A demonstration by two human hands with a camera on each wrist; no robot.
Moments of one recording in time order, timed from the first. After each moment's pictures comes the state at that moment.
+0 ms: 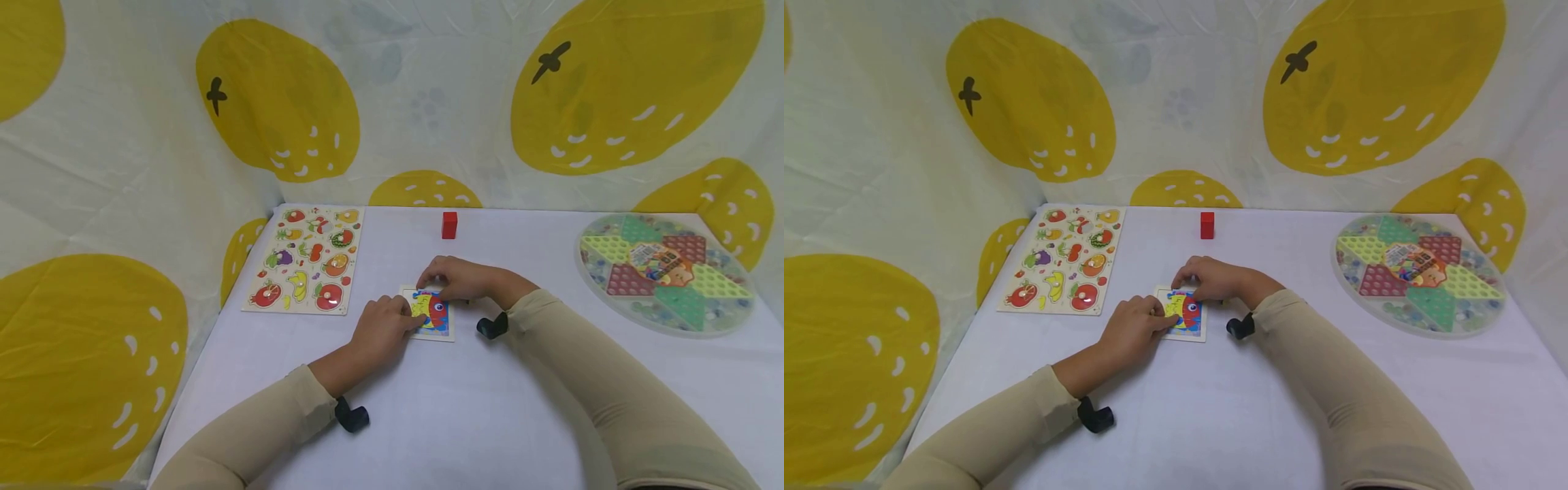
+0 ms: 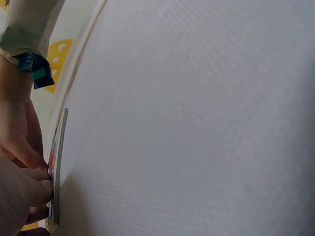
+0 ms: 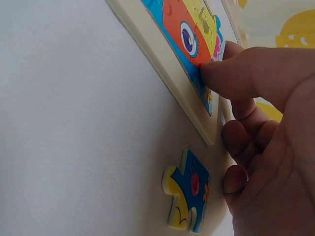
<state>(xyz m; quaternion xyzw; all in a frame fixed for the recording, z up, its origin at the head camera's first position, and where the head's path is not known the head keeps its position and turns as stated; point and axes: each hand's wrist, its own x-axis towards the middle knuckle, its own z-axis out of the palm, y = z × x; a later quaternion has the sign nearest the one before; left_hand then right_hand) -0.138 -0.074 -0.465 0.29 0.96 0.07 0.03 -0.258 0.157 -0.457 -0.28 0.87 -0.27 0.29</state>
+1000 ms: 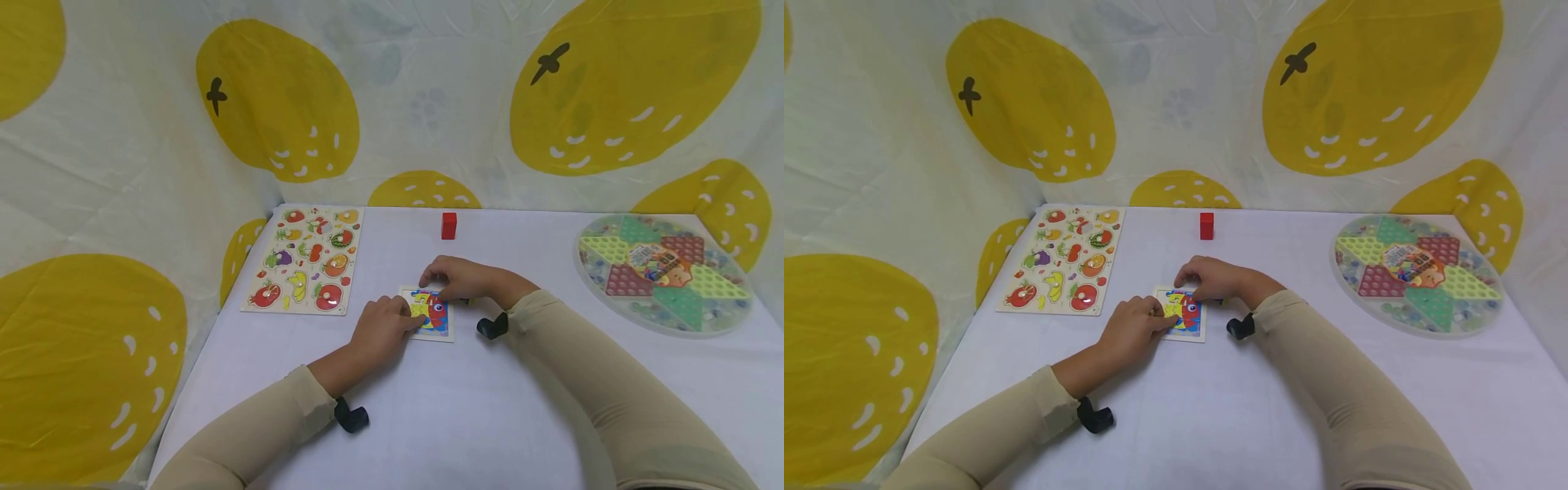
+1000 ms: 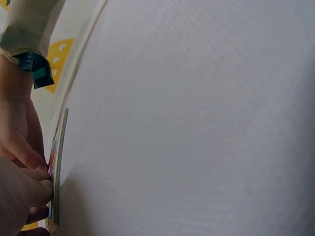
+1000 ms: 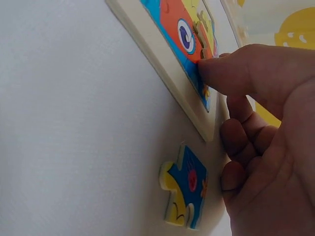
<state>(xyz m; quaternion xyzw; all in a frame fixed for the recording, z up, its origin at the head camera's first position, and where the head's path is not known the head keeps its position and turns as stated) -0.138 -0.074 -0.466 0.29 0.95 0.07 0.02 -0.259 0.158 -0.459 -0.24 0.88 -0.29 0.29</state>
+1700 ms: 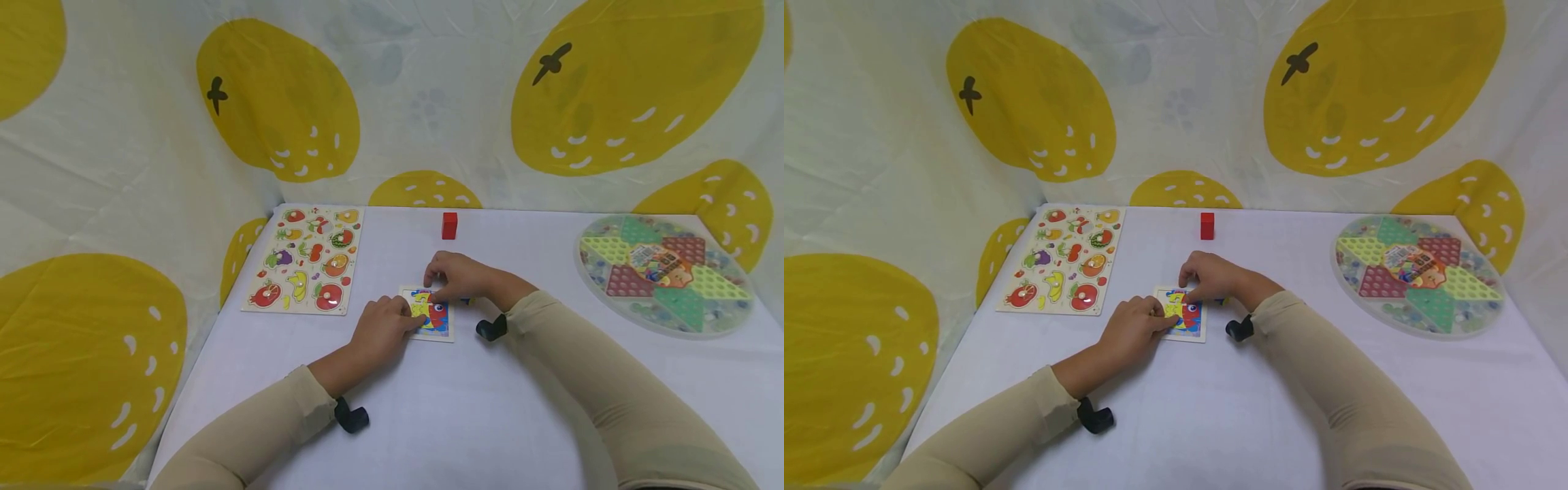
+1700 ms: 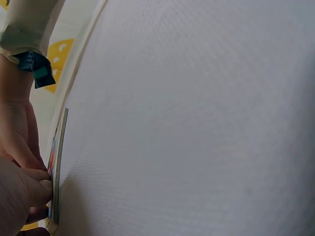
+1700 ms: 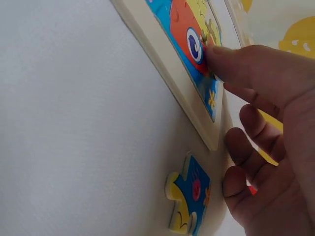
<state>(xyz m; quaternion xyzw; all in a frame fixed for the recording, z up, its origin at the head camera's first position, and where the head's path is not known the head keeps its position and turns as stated) -0.139 -0.075 -0.469 0.29 0.95 0.07 0.01 -0.258 0.152 -0.455 -0.26 0.91 -0.25 0.22</state>
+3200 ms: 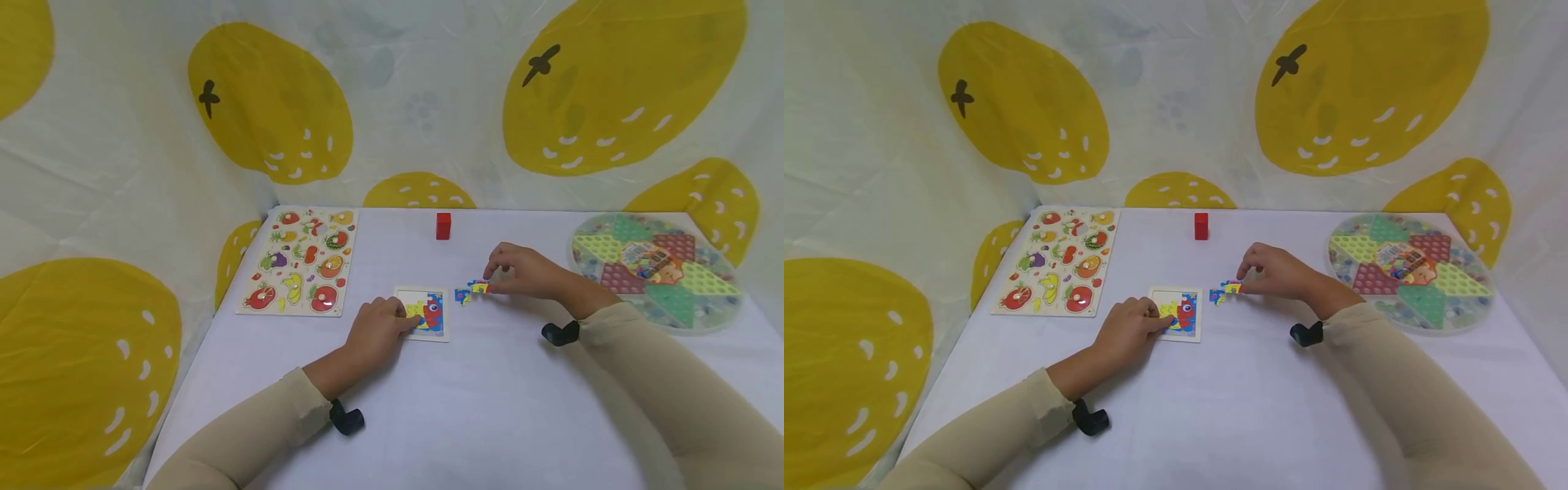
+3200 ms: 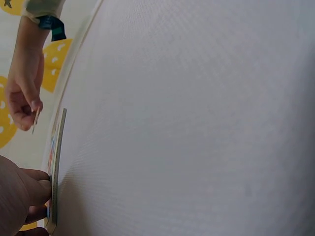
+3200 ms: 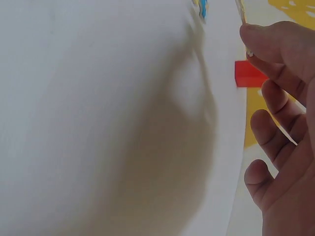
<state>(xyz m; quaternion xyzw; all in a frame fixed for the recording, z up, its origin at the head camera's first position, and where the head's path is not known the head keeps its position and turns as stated) -0.134 -0.072 -0.466 0.27 0.96 0.09 0.03 -0.230 0.270 -0.439 -0.22 0.93 -0.26 0.13</state>
